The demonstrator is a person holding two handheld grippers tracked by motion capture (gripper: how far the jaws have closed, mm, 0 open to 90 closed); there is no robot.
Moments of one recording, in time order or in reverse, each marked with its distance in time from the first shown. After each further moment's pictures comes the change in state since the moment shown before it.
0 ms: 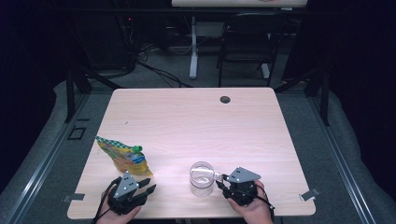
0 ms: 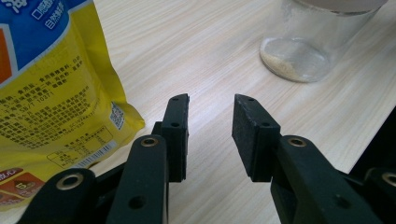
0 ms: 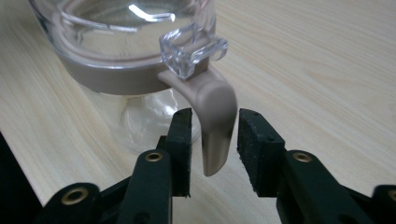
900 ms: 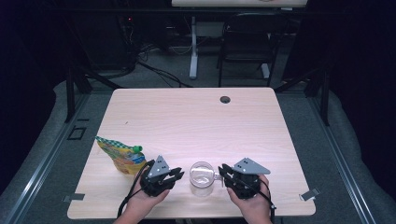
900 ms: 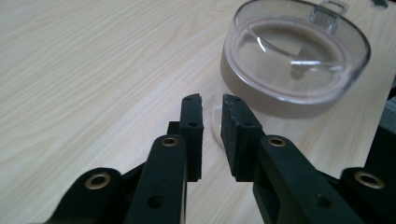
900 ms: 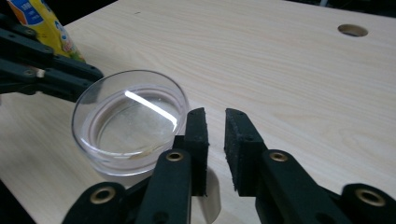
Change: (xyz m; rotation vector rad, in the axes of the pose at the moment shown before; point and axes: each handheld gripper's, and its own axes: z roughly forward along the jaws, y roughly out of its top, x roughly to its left) left arm -0.024 0.066 0.060 -0.011 -0.164 0.041; right arm 0.007 0.039 -0.028 -0.117 -0.094 0.162
